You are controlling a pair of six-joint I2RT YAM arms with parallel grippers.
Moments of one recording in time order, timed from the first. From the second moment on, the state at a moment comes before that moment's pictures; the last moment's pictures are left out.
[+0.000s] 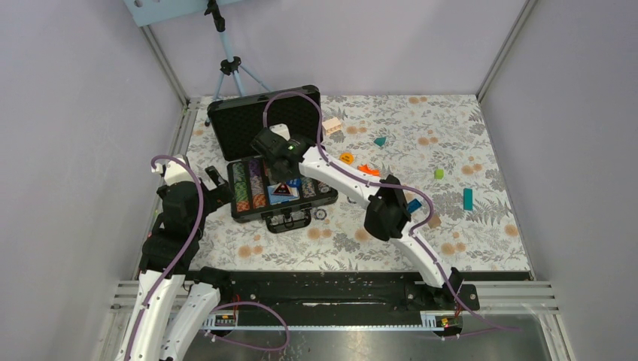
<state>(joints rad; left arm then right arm) -0.21 0.54 0.81 -0.71 -0.36 -0.42 0.99 2.43 2.43 -1.08 0.31 0.58</state>
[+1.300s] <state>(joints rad) -0.22 0.56 0.81 -0.71 -0.36 -0.42 0.61 1.78 1.44 -0.75 0.37 0.58</state>
